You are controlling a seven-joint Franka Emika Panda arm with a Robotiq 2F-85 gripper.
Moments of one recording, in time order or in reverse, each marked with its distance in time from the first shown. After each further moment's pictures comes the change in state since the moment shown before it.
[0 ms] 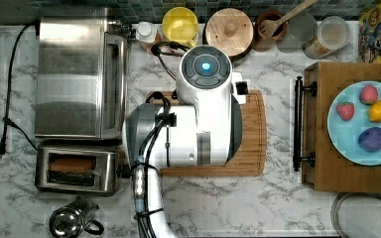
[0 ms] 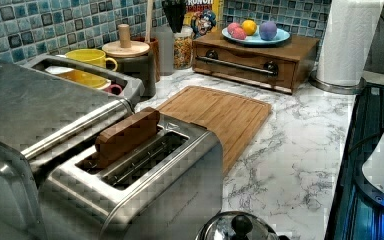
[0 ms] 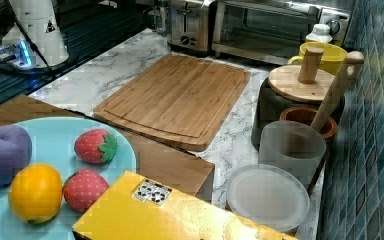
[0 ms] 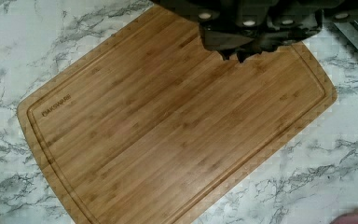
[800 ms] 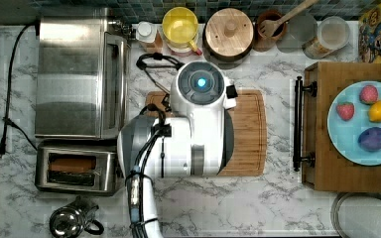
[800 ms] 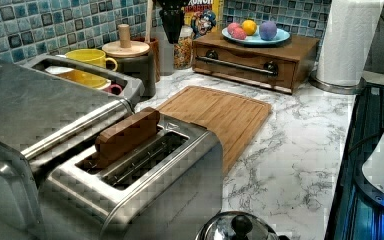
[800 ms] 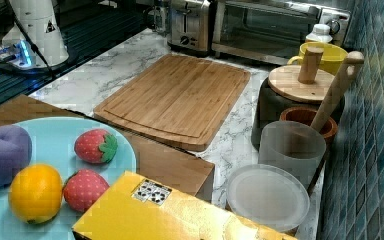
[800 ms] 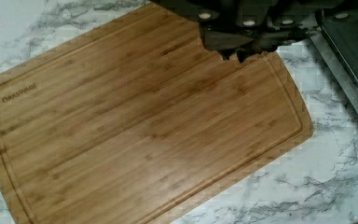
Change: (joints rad) arm 0.036 -0.060 0.000 -0.134 0.068 0.117 -0.171
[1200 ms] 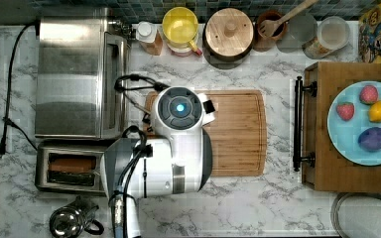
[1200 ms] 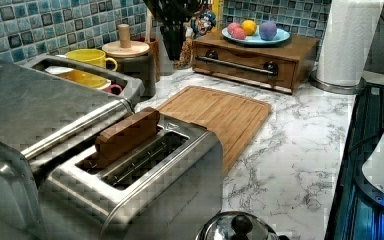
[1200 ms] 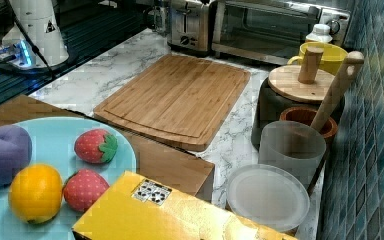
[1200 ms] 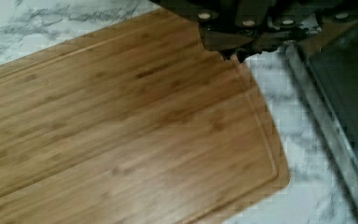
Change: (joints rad) arm 0.013 -0.055 0.063 -0.129 0.082 0.063 -0.068
